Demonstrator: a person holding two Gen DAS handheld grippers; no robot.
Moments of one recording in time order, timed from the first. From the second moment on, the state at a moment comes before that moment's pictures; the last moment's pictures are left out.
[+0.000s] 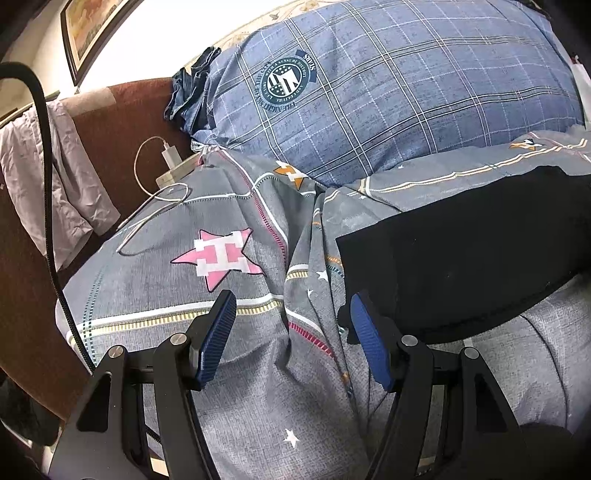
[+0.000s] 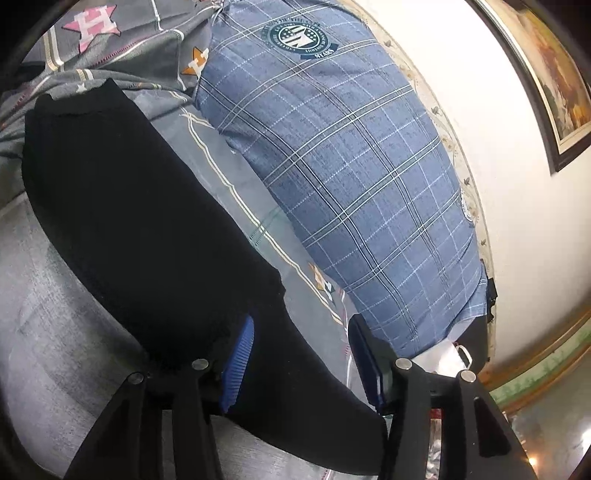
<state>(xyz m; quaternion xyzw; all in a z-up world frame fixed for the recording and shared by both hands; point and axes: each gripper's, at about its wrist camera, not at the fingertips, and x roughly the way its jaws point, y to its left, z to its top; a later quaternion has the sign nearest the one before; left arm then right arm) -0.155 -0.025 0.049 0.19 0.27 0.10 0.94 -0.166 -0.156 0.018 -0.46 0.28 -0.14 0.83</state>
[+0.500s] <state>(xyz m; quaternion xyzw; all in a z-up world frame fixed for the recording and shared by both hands) -0.155 -0.022 0.045 0.18 0.28 0.10 0.94 -0.155 -0.190 0.003 -0.46 0.31 -0.18 0.82</state>
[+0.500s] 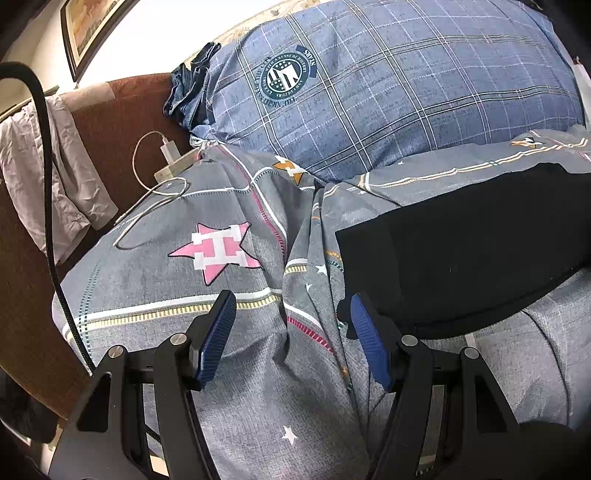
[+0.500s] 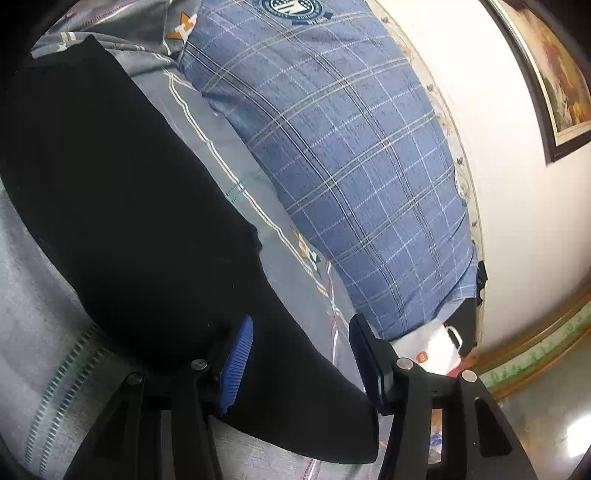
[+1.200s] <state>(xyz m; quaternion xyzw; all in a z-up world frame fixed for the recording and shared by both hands) -0.076 0.003 0.051 -0.10 0.43 -0.08 0.89 -0.126 -0.261 0.042 -0.03 0.40 0.08 0.91</state>
